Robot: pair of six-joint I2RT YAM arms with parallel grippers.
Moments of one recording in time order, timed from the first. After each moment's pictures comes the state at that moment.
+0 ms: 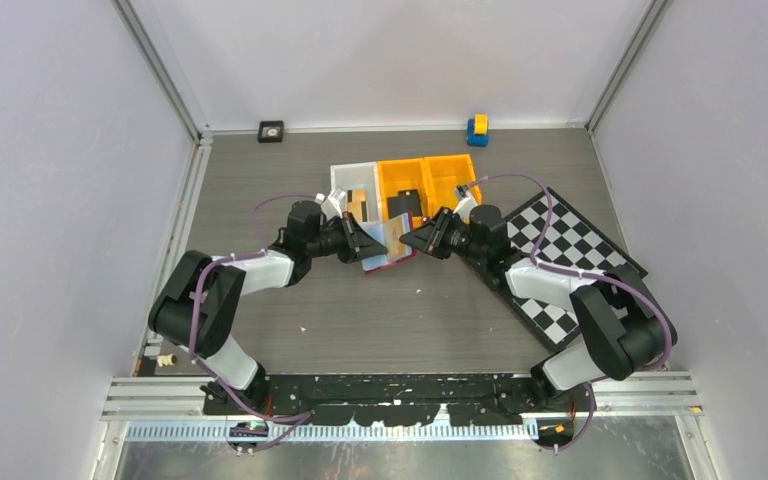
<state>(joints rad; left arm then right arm) -0.42 1.61 0.69 0.49 0.67 -0.95 0.50 1.47 0.62 0.57 -0.43 0.98</state>
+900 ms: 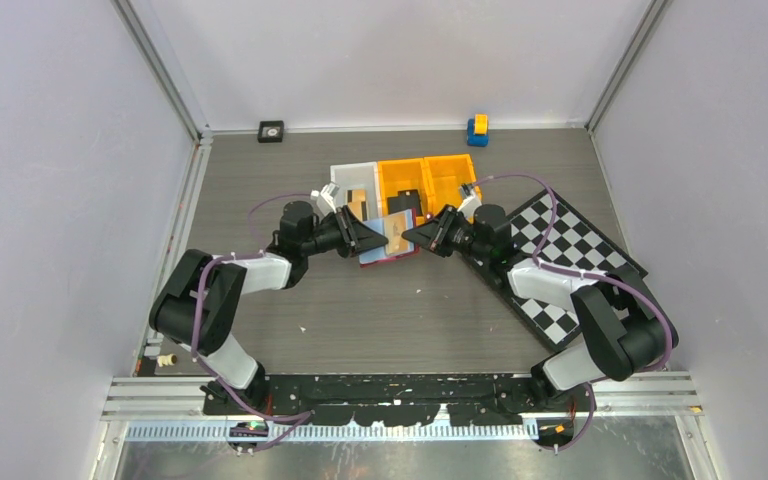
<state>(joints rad) -0.39 1.62 0.65 0.70 0.72 -1.08 0.48 1.46 0.61 0.60 -0.43 1.00</state>
